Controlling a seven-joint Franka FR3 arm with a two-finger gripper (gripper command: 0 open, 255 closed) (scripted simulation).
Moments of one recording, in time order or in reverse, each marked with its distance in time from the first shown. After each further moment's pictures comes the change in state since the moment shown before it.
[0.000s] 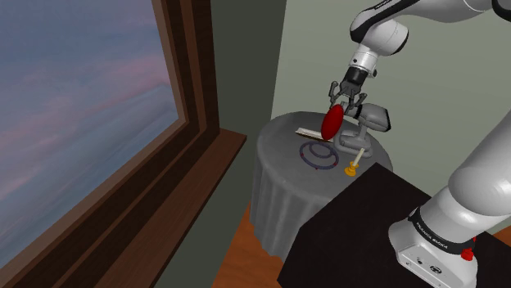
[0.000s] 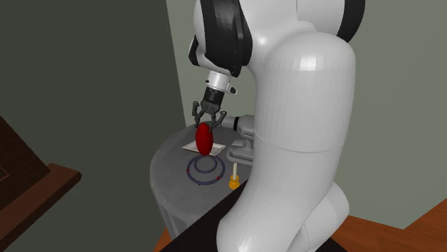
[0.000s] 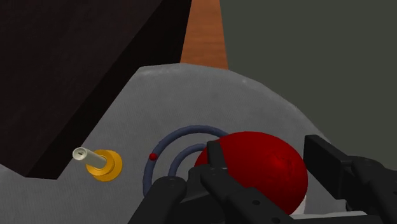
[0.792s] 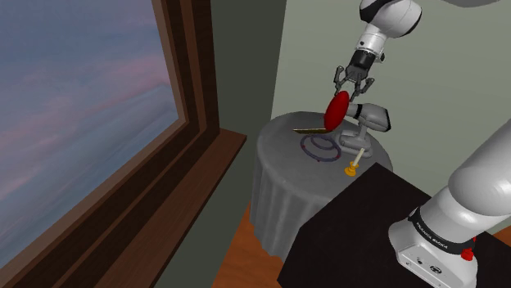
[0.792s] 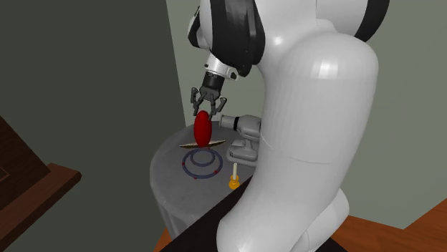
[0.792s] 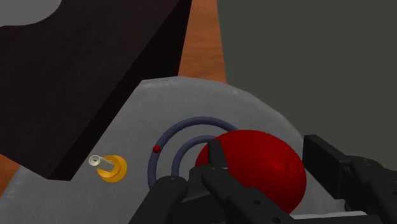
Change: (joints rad) arm -0.001 -0.075 -0.006 0.065 -0.028 -0.123 0.063
